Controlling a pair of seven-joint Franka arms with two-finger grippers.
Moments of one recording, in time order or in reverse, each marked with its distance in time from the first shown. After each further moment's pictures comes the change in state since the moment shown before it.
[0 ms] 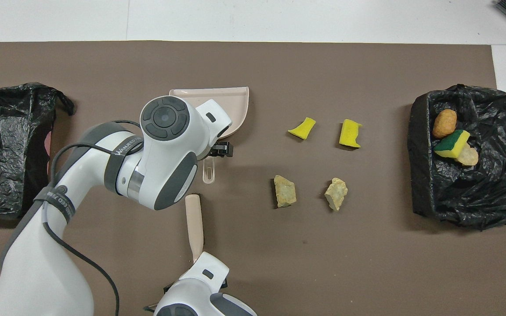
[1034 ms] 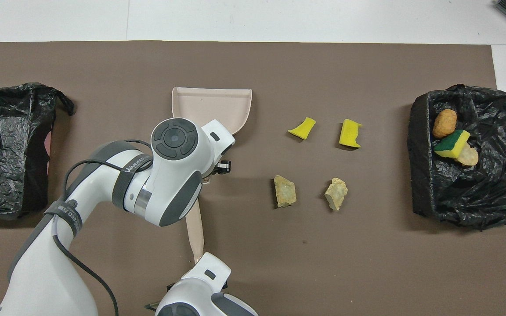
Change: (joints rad) left arm -0.033 -0.044 0.015 -0.099 -0.012 0.000 -0.027; right arm 0.000 -0.001 -0.001 -0.008 0.004 0.000 0.047
